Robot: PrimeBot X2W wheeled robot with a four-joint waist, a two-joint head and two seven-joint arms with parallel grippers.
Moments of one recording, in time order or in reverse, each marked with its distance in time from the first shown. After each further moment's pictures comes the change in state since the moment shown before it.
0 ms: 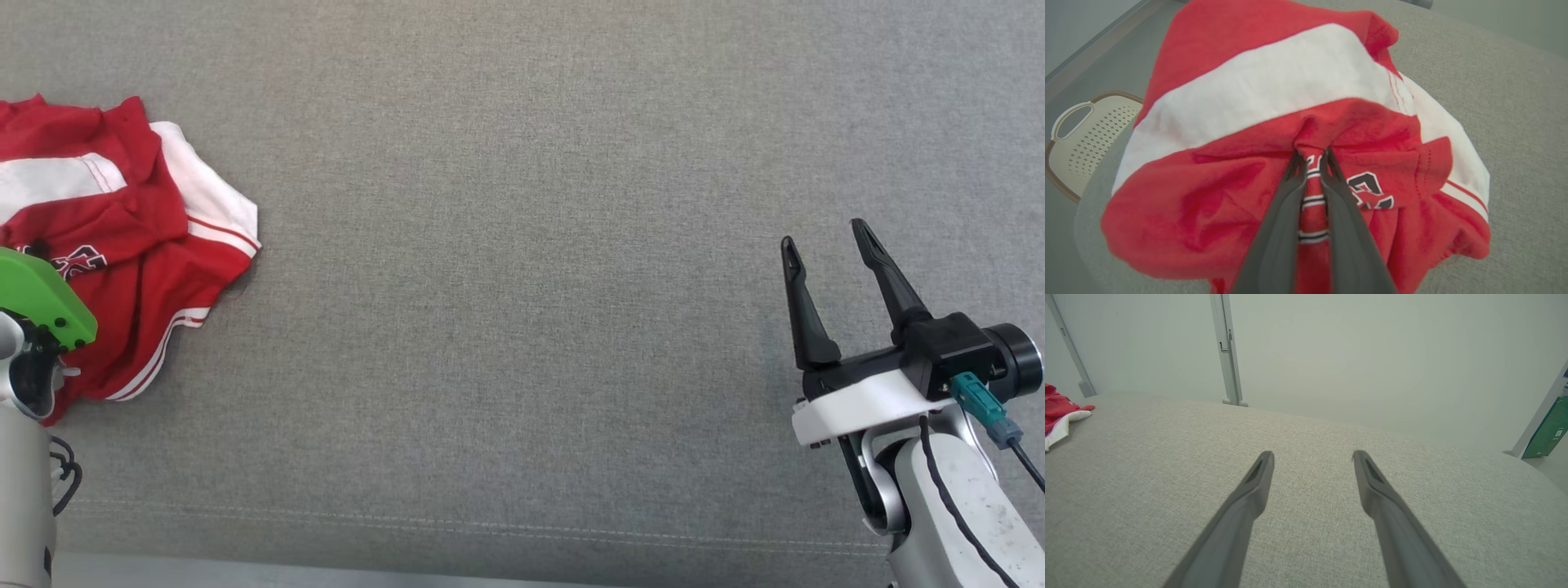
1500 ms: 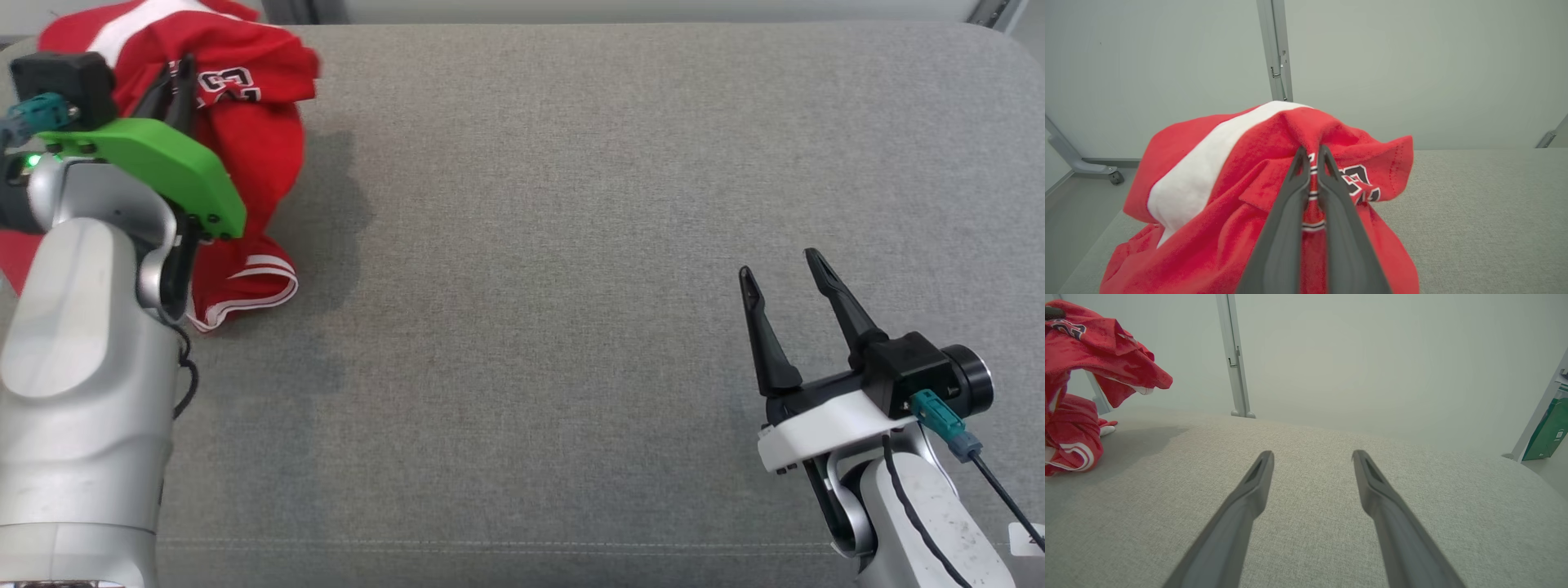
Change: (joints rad) left arm -0.092 -0.131 -0.222 -0.249 0.077 -0.036 -0.155; right arm 0.019 0.042 0.036 0.032 0.009 0.022 0.000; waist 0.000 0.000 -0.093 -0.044
